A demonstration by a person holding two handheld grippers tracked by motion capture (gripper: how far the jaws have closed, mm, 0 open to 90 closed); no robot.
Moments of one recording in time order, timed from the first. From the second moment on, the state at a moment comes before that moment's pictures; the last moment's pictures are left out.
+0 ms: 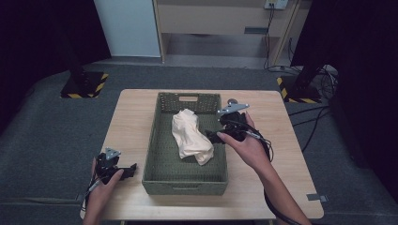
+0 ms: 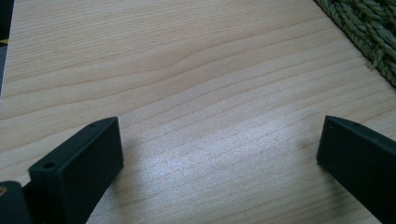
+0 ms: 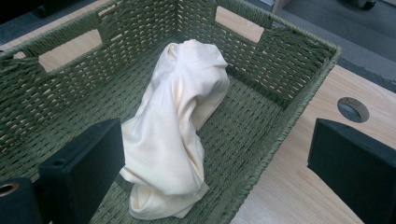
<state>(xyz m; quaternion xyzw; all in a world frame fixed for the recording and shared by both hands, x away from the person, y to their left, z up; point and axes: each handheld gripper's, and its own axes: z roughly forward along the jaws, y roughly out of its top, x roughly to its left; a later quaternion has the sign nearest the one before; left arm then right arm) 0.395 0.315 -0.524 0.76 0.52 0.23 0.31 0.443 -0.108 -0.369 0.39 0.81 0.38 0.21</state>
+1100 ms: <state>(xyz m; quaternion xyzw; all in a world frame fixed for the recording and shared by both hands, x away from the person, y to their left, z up) 0.395 0.315 -0.524 0.76 0.52 0.23 0.31 0.461 -0.070 -0.382 0.39 0.82 0.38 0.18</state>
